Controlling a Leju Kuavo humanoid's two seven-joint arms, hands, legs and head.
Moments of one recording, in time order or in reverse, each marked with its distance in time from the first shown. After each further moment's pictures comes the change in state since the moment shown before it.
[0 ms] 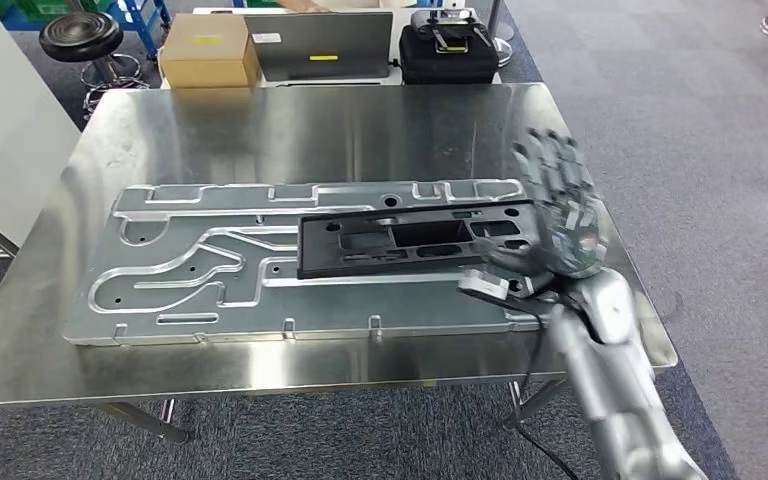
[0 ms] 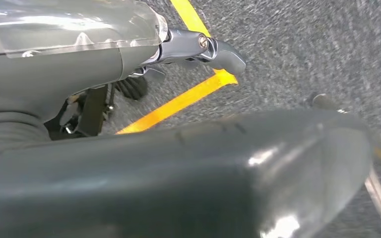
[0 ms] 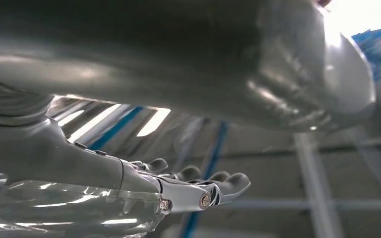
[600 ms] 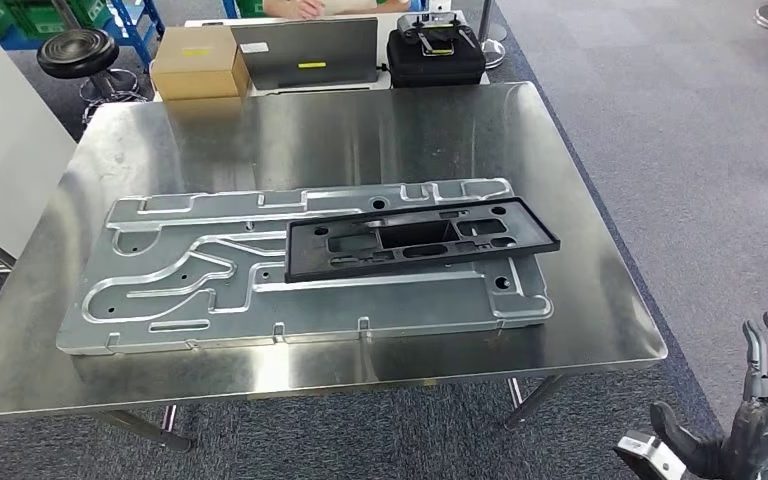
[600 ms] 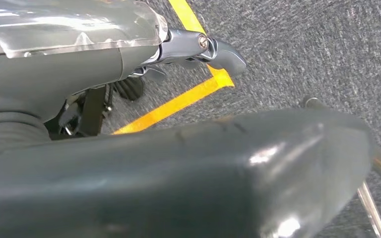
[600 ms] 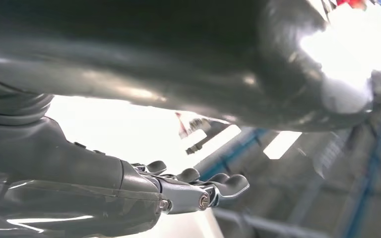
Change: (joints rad) left arm 0.030 -0.019 0.037 0.000 0.000 -0.046 -0.039; right arm 0.685 0.272 -0.606 -0.536 -0.204 0.188 -0.142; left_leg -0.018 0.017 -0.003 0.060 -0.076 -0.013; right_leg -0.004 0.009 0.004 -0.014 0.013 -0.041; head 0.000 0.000
